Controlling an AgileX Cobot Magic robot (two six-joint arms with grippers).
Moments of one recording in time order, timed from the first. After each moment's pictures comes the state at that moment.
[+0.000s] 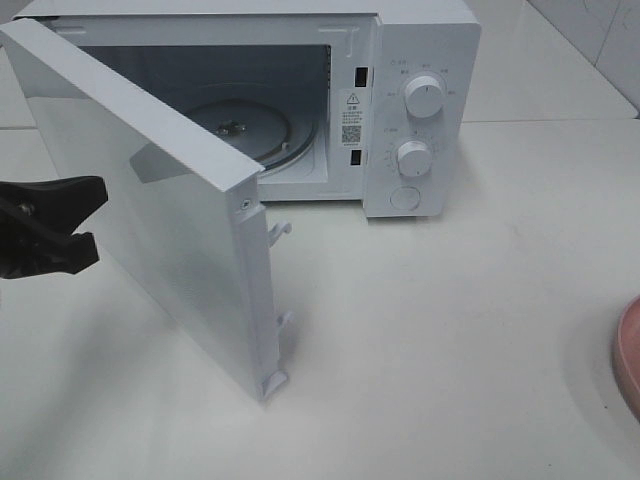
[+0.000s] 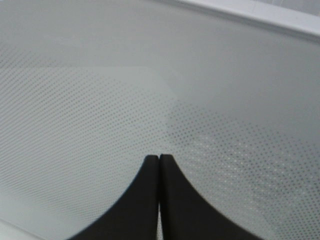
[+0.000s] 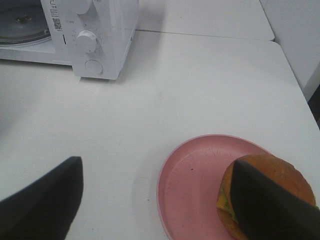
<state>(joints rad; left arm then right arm) -0.34 1.45 -0.26 0.28 -0.90 -0.28 0.10 0.00 -0.50 -0.05 0.98 0.01</state>
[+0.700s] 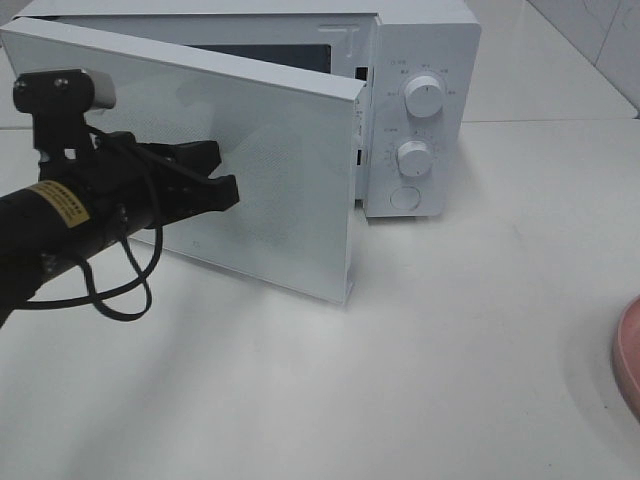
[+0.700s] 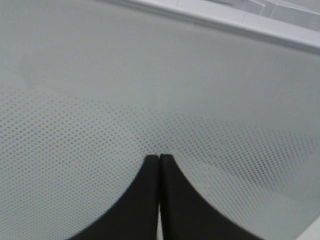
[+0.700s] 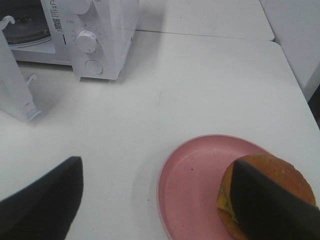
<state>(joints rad) -0.65 1.72 -0.57 -0.11 -0.87 -0.17 0.10 0.00 -0.50 -0.05 0.98 0.01</state>
